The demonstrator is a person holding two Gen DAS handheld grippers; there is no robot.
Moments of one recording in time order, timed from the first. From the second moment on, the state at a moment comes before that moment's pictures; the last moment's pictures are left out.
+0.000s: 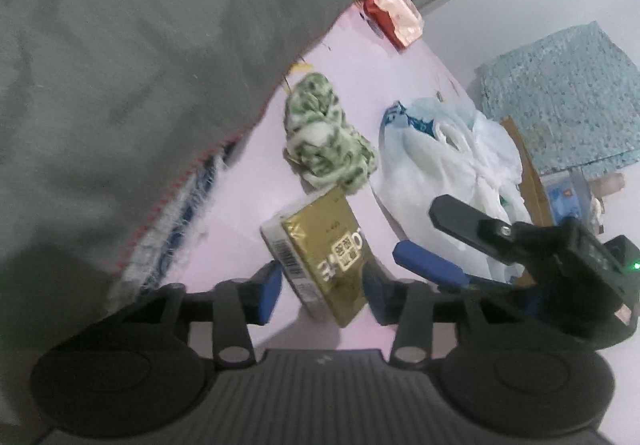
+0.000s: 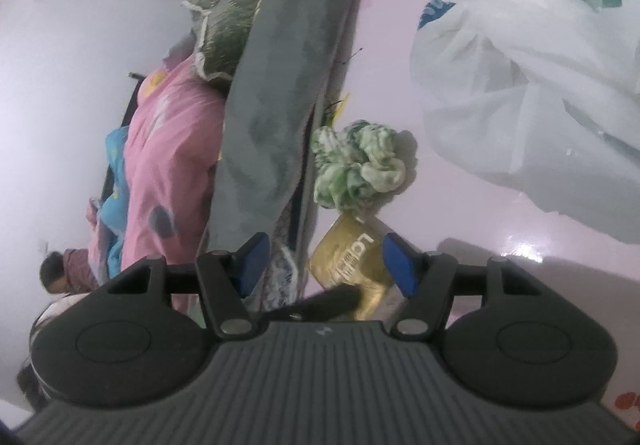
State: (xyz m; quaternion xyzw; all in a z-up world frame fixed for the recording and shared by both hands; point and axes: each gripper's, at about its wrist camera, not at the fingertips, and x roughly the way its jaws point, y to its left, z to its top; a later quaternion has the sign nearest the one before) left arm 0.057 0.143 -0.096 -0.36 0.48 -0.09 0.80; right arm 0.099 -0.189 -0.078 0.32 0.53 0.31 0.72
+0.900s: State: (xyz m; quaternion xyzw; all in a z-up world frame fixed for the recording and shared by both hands) left arm 0.058 0.078 -0.080 -0.11 0.46 -0.07 0.88; right arm 0.104 -0.177 -0.063 0.30 0.53 0.32 0.73
